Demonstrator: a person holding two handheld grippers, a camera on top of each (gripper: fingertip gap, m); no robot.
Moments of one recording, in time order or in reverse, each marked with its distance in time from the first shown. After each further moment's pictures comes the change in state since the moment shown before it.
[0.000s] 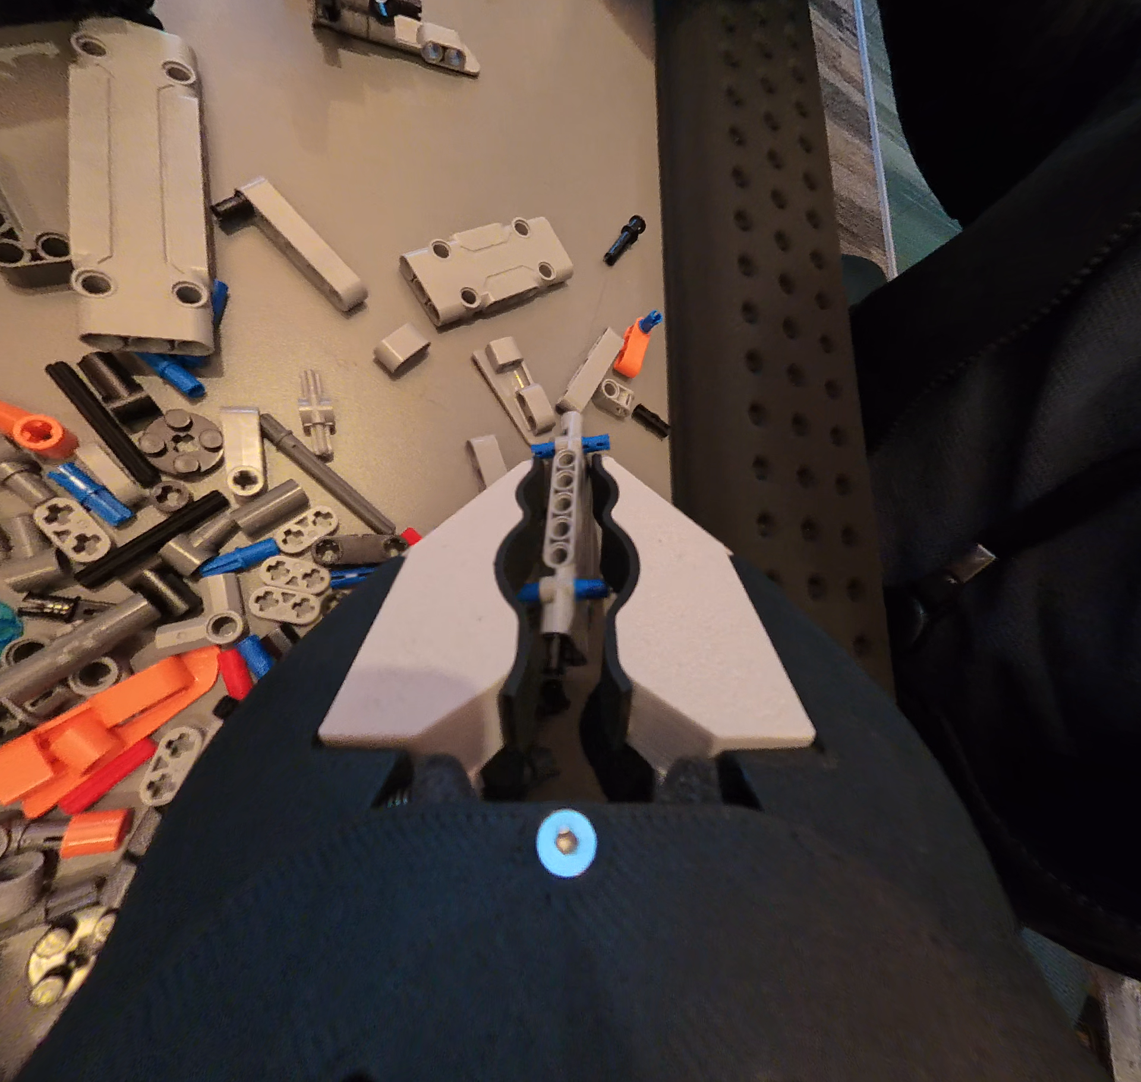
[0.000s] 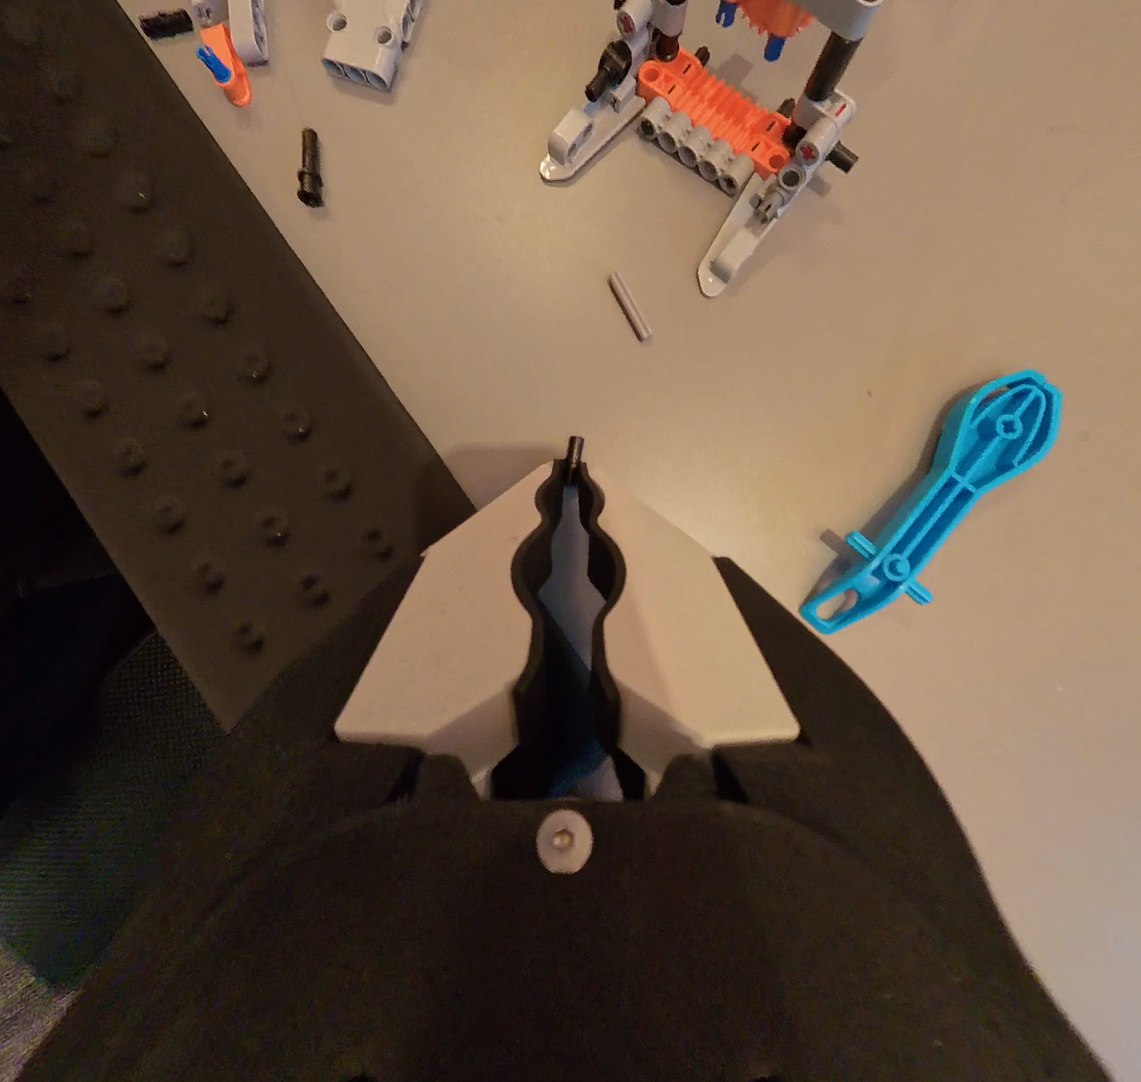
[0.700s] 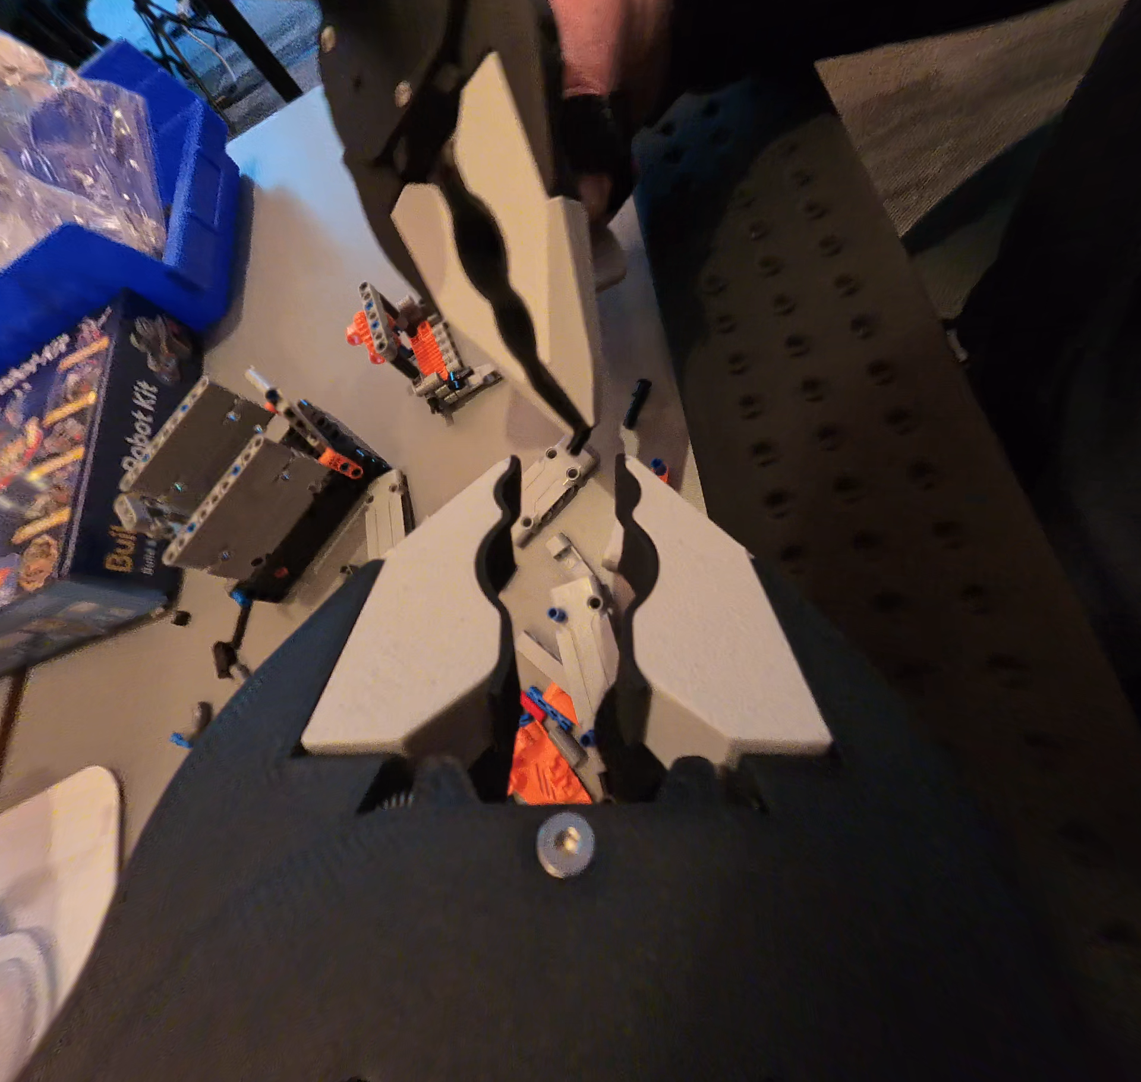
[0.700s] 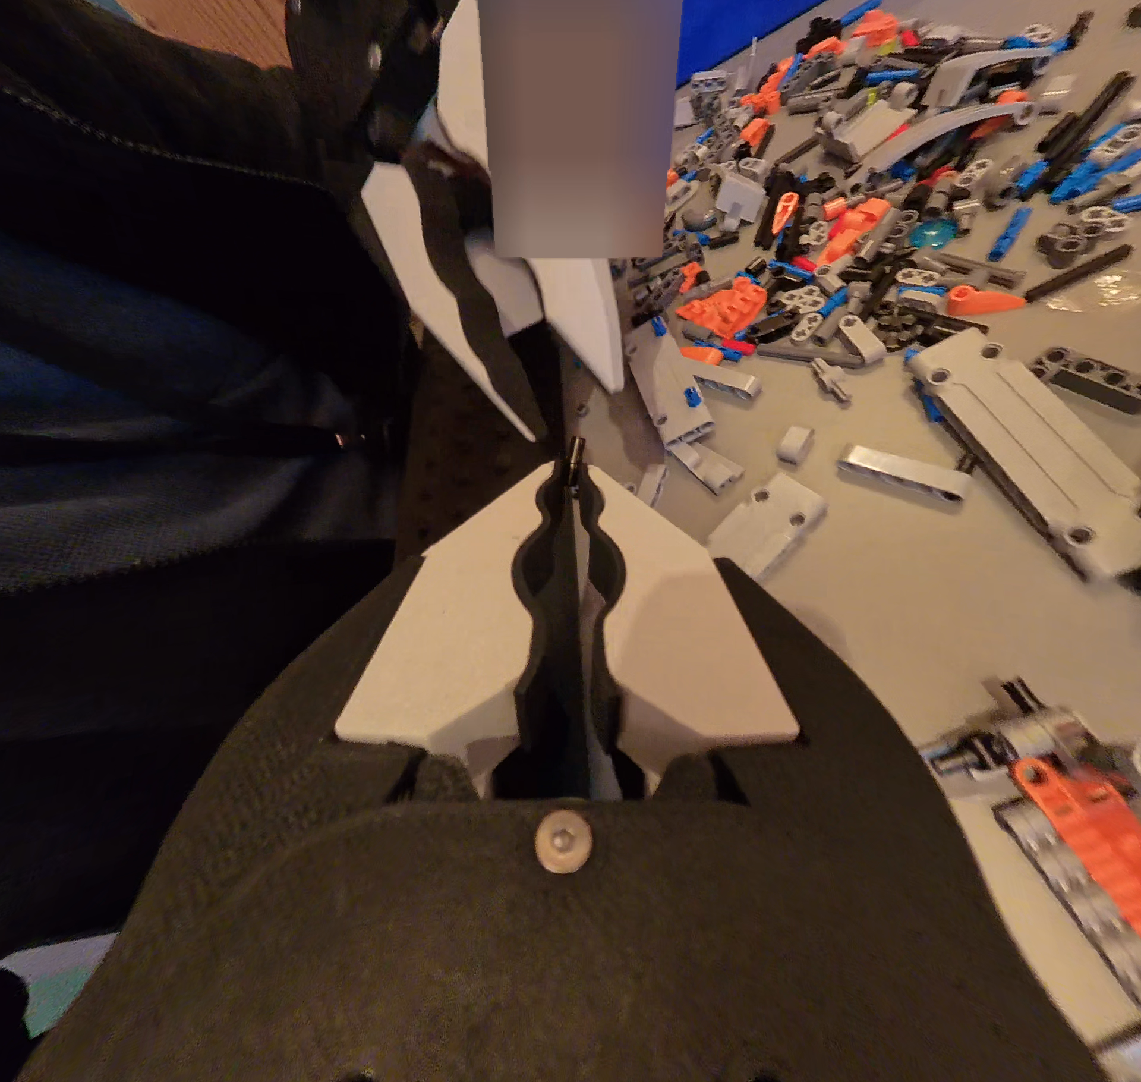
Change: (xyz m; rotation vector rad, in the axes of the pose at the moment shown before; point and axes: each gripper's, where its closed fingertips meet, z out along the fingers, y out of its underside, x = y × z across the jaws) left arm 0.038 -0.065 -0.008 0.100 -0.453 0.713; right arm -0.112 -0.151 0.033 0.282 -0.669 -0.070
